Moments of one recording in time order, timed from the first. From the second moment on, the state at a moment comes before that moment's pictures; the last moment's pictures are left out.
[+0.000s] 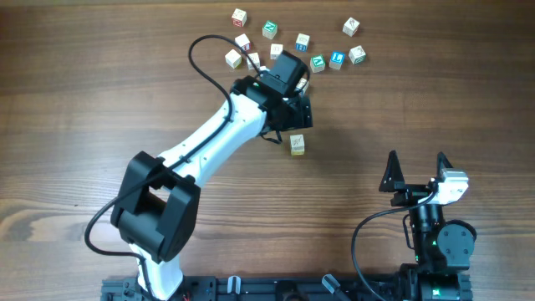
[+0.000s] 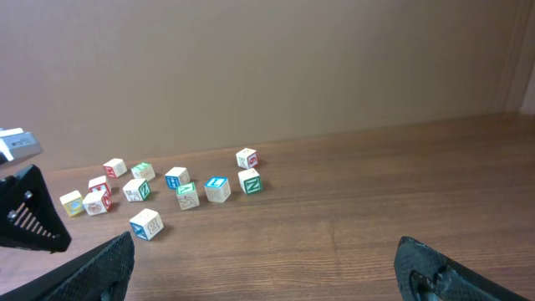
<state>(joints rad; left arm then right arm) -0.60 1.94 1.51 -0.77 0.08 -0.69 -0.04 0.02 0.01 0.00 -0.05 0.14</state>
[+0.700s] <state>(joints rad) -0.70 2.13 1.52 -0.76 0.05 -0.68 -0.04 0.02 0.01 0.00 -0.05 0.14</state>
